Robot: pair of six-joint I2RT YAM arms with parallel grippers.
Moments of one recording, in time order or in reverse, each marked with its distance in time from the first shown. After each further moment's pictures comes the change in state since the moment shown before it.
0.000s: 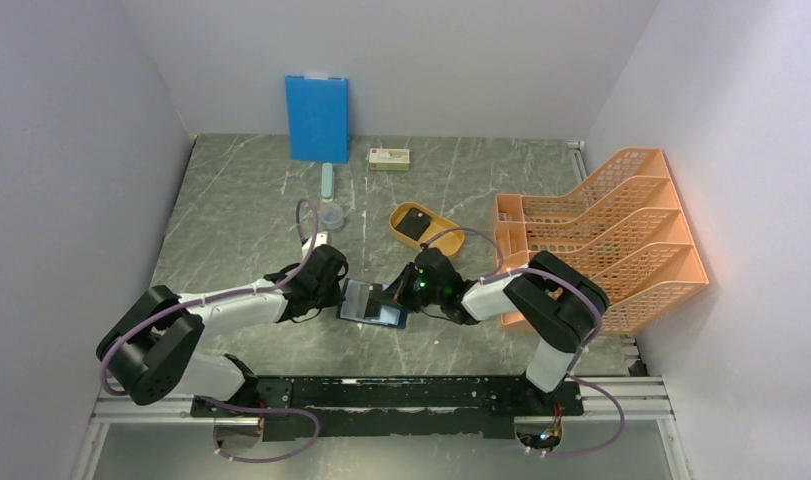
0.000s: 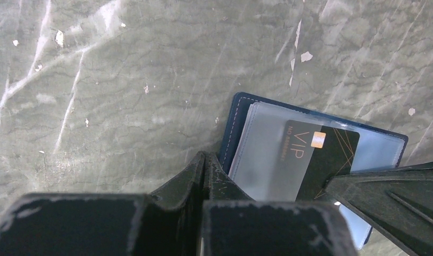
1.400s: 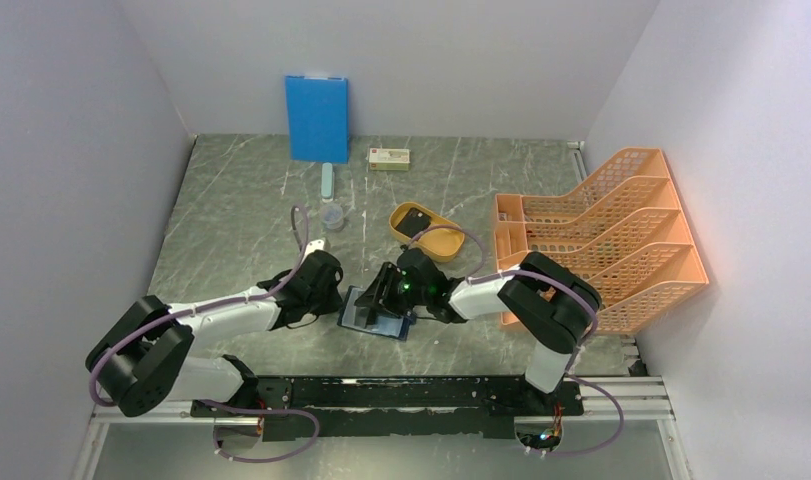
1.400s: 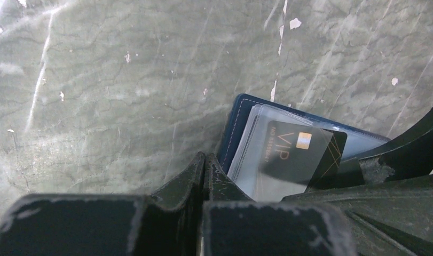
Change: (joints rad) left arm 0.000 -0.063 -0.057 0.023 0.089 -0.026; right arm 0.089 0.023 0.087 -0.057 -0.019 0.013
